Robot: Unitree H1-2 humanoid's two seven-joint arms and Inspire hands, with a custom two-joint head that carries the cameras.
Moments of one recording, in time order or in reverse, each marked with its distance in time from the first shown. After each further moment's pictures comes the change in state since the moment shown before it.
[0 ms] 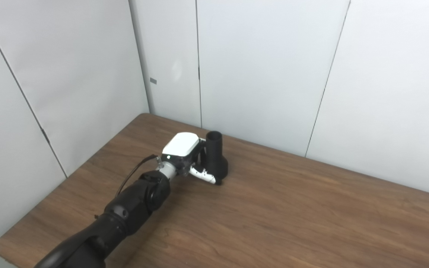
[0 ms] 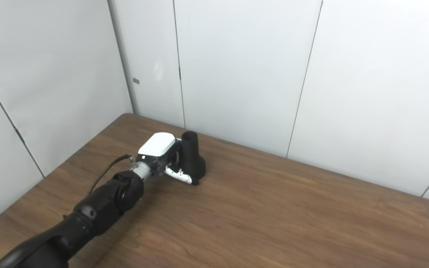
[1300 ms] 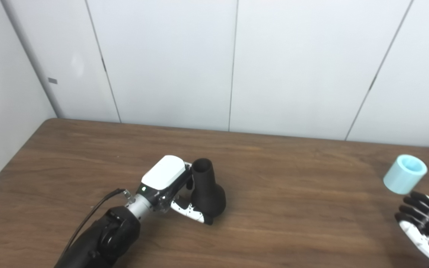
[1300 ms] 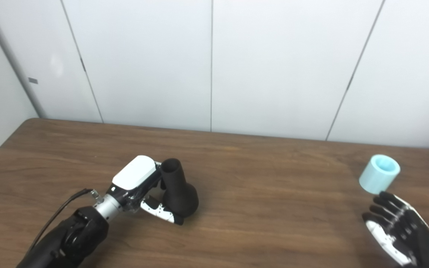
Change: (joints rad) left arm 0.200 -0.155 -0.034 -0.500 0.044 -0.162 -0.233; right arm 0.134 0.039 -0.082 -0.259 0.007 0.082 -0.061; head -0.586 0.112
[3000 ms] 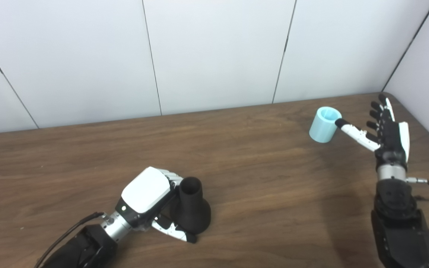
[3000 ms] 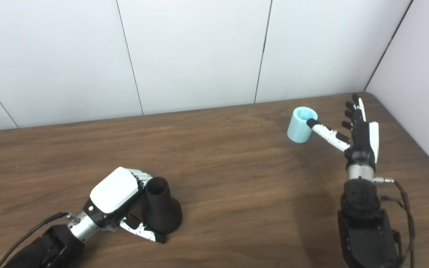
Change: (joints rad) left arm -0.085 0.001 -0.268 0.143 0.222 -0.181 0.287; right arm -0.302 -0.178 0.015 0.278 -0.284 0.114 -0.166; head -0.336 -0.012
